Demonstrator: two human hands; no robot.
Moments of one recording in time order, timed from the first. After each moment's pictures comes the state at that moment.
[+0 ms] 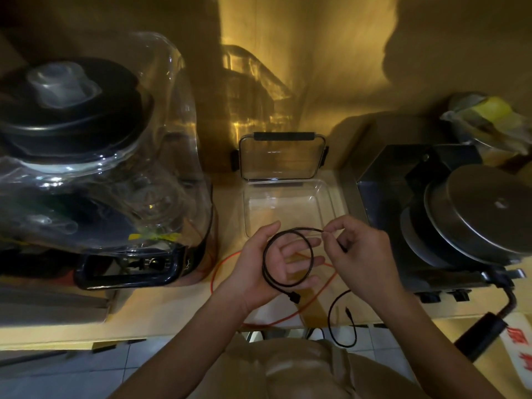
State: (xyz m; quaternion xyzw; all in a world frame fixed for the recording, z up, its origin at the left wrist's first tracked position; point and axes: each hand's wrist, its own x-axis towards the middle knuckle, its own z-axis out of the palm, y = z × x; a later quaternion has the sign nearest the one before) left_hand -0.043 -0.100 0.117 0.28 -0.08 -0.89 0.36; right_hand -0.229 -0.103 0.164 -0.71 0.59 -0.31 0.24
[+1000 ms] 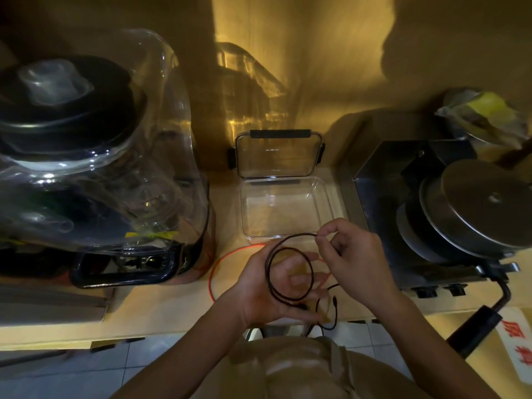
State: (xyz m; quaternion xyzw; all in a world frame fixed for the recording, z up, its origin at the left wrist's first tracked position) left_hand -0.048 -0.080 0.093 0.24 -0.02 -0.95 0.19; right_hand -0.231 -0.095 0.160 -0.71 0.58 -0.30 0.27
